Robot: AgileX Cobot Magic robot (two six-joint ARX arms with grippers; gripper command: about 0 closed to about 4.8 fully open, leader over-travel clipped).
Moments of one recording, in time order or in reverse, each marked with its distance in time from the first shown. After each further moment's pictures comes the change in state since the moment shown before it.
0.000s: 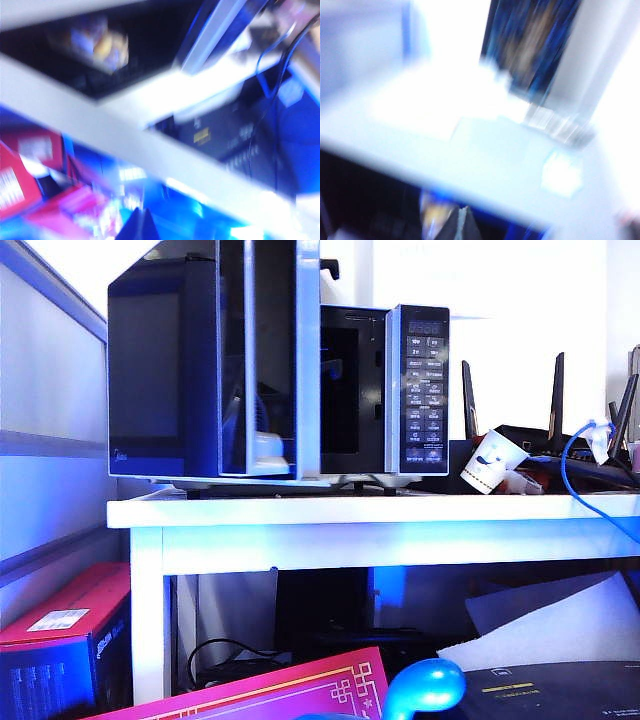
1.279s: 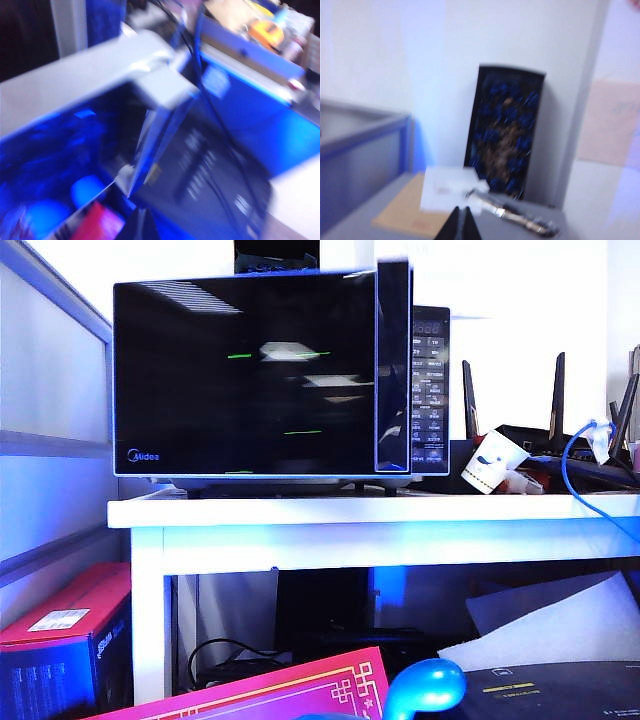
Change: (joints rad) left arm -0.266 0.163 -0.223 0.532 0.117 0.113; right arm 0.000 -0.107 0.041 0.161 0.011 0.038
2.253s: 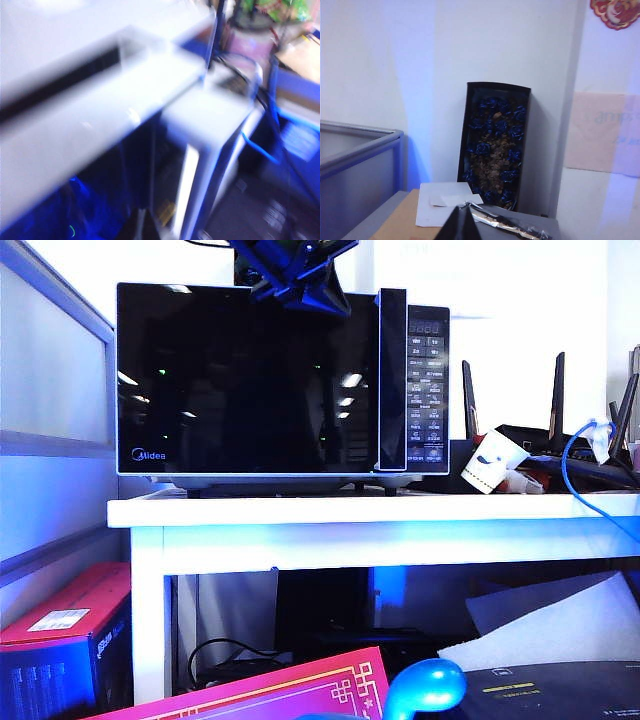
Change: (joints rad) left arm -0.023 0.235 -0.002 0.494 -0.196 0.018; right arm 0.000 -0.012 0.056 -0.018 0.037 0.033
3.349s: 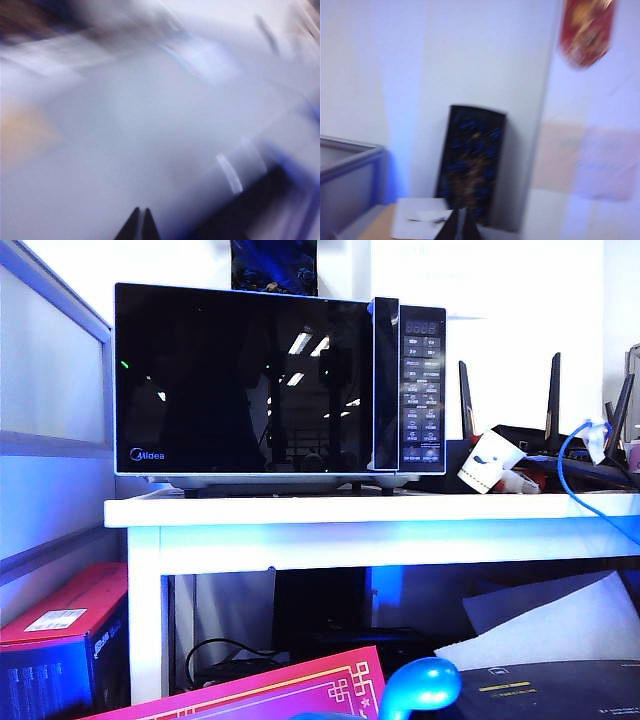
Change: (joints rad) left arm 0.003 -0.118 -0.014 0.065 -0.437 0.045; right arm 0.000 -0.127 -0.001 -0.055 0.037 -0.092
